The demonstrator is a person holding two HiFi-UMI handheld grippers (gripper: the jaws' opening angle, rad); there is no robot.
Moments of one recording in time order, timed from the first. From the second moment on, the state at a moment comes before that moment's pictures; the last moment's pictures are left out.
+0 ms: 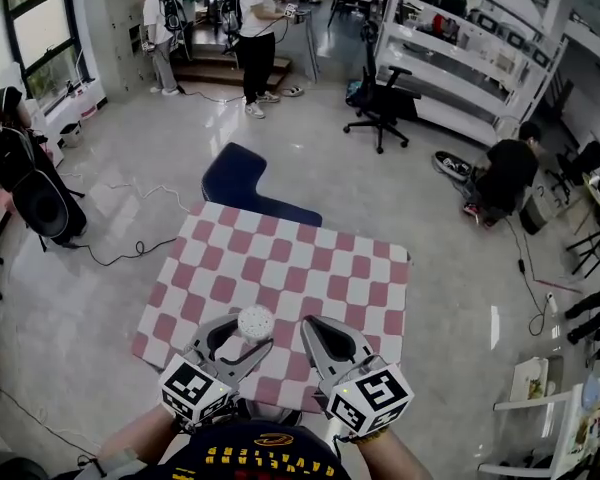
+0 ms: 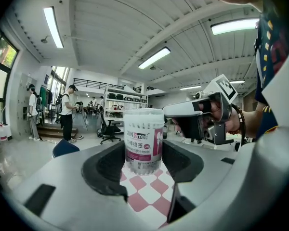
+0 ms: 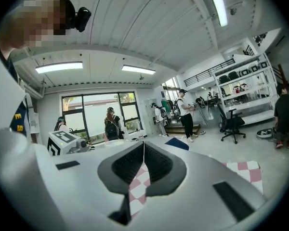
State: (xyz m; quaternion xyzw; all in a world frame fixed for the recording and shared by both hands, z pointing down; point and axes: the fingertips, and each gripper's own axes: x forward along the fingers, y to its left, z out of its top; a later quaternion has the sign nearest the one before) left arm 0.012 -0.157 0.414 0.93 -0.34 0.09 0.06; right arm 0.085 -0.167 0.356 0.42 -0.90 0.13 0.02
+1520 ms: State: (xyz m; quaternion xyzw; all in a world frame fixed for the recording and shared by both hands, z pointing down) left arm 0.047 -0.130 0.403 0.97 -0.24 0.09 0.02; right arm 0.036 -0.133 0.361 0.21 -0.97 0.06 0.15
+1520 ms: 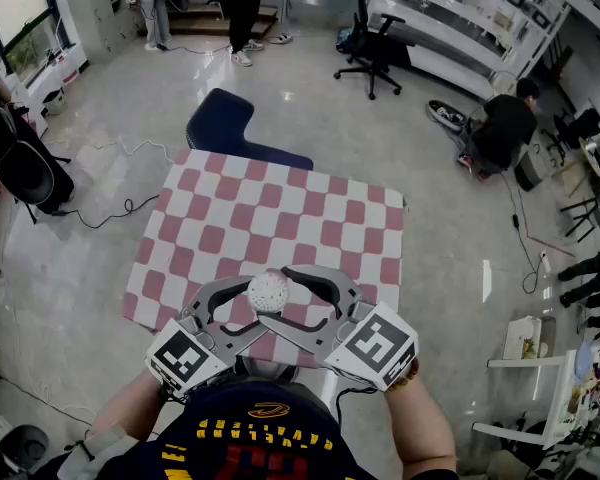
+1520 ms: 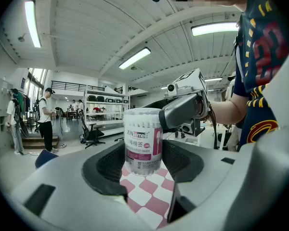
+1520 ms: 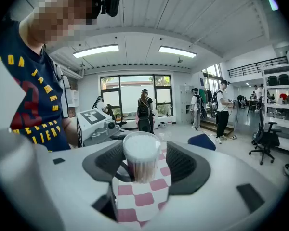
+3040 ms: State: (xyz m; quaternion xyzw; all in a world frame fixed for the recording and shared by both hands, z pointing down) left arm 0.040 -0.120 0.419 0.97 -0.22 0.10 0.00; right arm 0.048 -0.147 0.346 0.21 -0.95 0.24 0.02
